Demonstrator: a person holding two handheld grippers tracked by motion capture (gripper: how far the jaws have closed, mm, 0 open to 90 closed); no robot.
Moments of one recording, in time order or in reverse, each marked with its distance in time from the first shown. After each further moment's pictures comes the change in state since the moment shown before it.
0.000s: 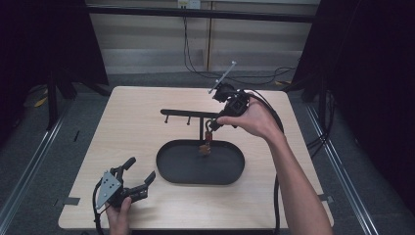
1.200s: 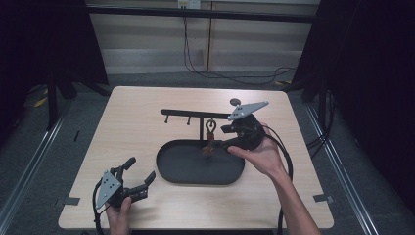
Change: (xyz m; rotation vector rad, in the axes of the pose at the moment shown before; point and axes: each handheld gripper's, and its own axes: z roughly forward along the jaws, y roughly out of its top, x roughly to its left) left arm 0.000 0.000 0.000 0.001 -0.001 0.002; right arm 0.041 -0.083 0.014 -0.443 -0.082 0.029
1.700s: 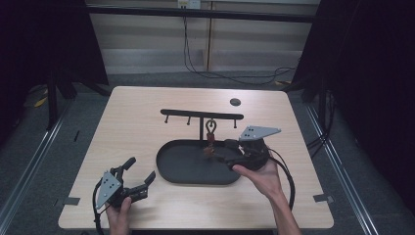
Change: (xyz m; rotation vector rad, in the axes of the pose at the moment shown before) left arm 0.000 0.000 0.000 -0.001 0.000 -0.002; right arm 0.011 -0.056 0.006 -0.151 0.017 0.083
